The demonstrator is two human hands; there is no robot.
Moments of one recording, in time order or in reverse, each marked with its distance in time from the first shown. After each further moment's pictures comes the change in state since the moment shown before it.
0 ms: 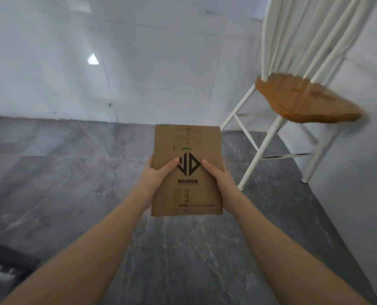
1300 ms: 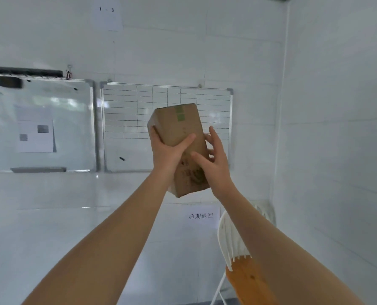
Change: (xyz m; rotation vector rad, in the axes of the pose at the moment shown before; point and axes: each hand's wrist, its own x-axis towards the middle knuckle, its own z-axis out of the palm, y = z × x) left_hand -0.372 0.740 0.154 0.017 0.126 0.921; right_hand -0.350 -0.739 0.163 -0.267 0.174 -1.105
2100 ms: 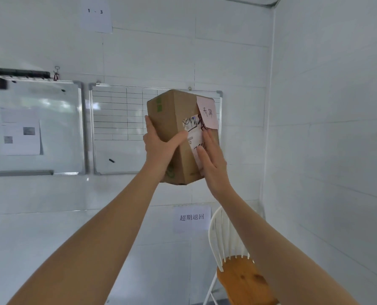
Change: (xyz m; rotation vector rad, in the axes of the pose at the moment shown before) left_hand -0.010 0.015 0.017 0.088 -0.087 0.077; right_hand 0.002 0.011 -0.036 -0.155 0.049 -0.141
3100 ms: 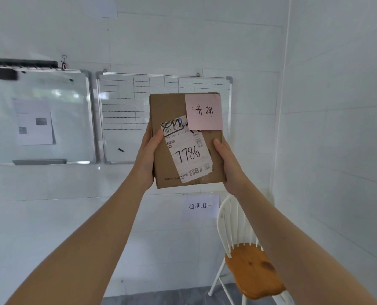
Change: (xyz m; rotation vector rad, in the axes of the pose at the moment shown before) left_hand 0.002 -0.047 -0.043 -0.416 -0.200 -0.131; right_hand 0.004 0.023 -0.012 0.589 -0.247 0.371
